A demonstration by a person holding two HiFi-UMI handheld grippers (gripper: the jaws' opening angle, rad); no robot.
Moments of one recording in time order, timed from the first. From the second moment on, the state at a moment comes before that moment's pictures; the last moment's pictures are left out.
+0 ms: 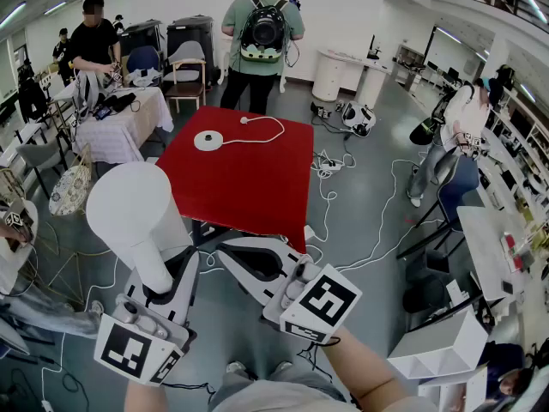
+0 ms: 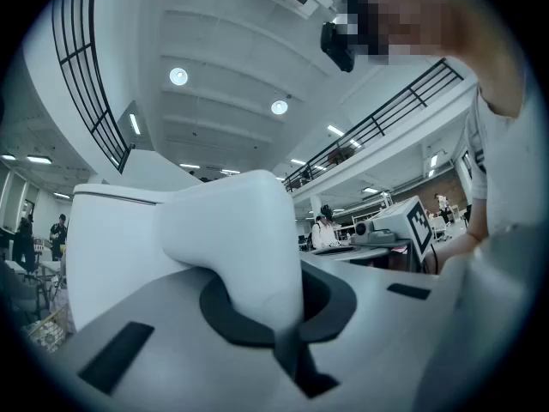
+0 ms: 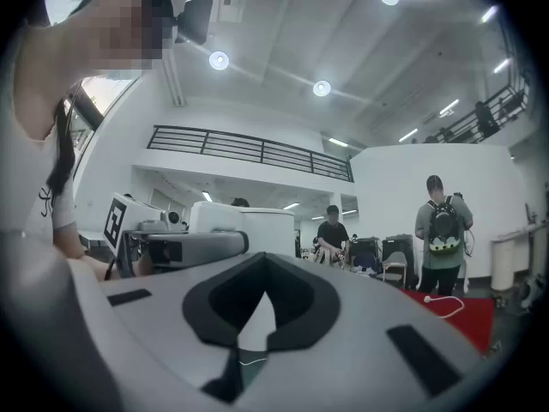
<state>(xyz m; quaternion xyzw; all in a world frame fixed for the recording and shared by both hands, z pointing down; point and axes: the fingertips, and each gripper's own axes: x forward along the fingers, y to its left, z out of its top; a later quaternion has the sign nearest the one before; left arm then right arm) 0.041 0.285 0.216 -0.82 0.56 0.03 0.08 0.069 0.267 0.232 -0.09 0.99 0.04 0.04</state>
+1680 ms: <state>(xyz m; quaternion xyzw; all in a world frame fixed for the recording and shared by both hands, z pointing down) -0.007 0.097 0.231 -0.82 0.56 0.02 0.09 0.008 0.072 0.253 -0.04 1.00 0.02 0.04</state>
